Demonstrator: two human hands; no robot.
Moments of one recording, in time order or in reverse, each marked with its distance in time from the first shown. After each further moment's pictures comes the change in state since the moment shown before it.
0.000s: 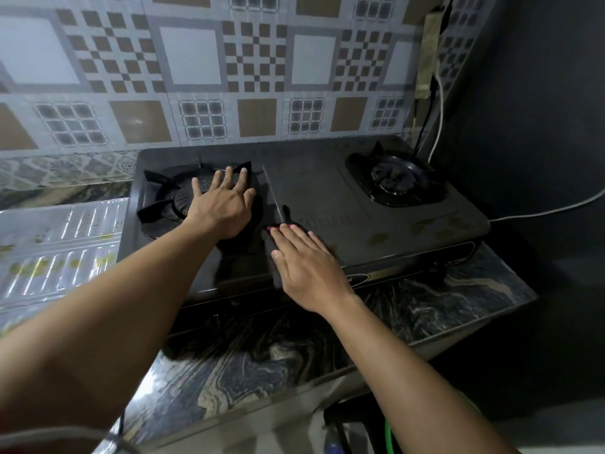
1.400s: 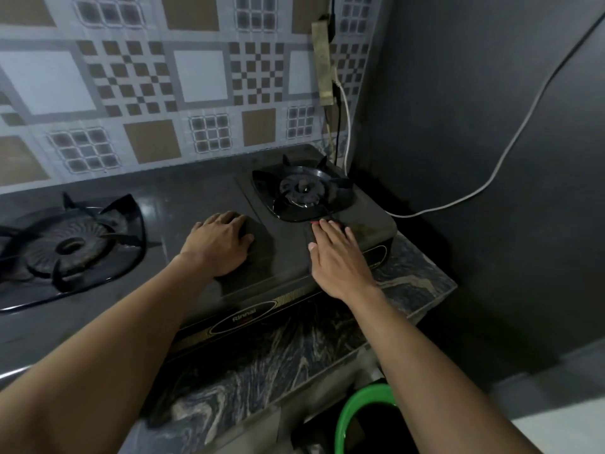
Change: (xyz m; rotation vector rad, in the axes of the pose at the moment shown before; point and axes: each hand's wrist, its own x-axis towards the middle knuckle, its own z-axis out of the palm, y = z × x) left_hand 0.026 0.170 0.025 -0.029 -0.088 0.254; right_hand -0.046 0.205 -0.070 -0.150 0.097 0.364
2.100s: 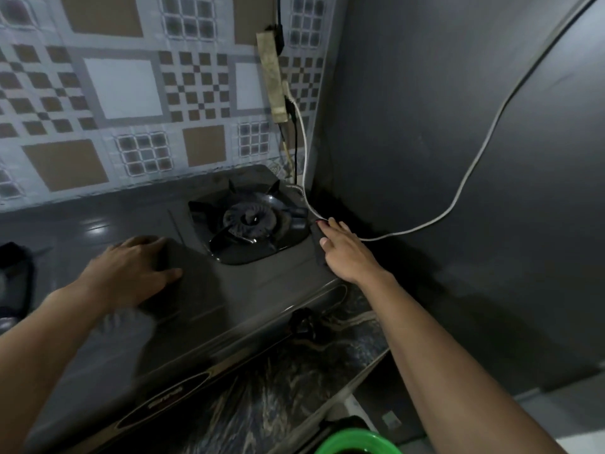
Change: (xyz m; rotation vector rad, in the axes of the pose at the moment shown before) left_hand 0.051 -0.021 -0.019 -0.065 -0.130 -0.156; right_hand 0.081 0.129 -0.039 0.199 -0.152 0.212
